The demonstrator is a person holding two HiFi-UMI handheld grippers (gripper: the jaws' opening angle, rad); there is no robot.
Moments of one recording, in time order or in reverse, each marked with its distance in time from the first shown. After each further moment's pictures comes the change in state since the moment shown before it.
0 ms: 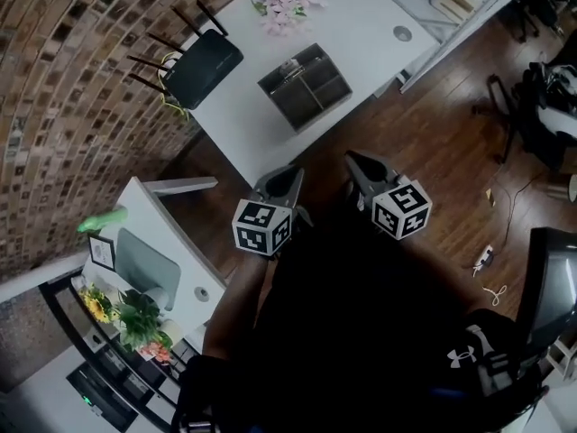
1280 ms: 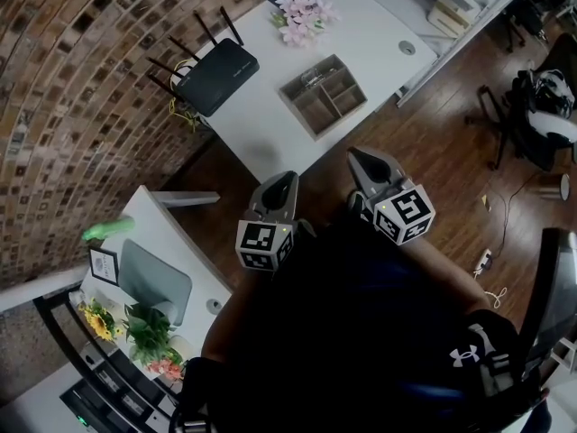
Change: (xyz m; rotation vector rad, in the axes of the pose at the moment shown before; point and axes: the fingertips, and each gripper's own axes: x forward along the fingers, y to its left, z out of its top) left arm -0.071 0.045 0.022 0.081 -0.242 0.074; right arm 0.021 0.067 0.046 -0.216 -0.139 -0.045
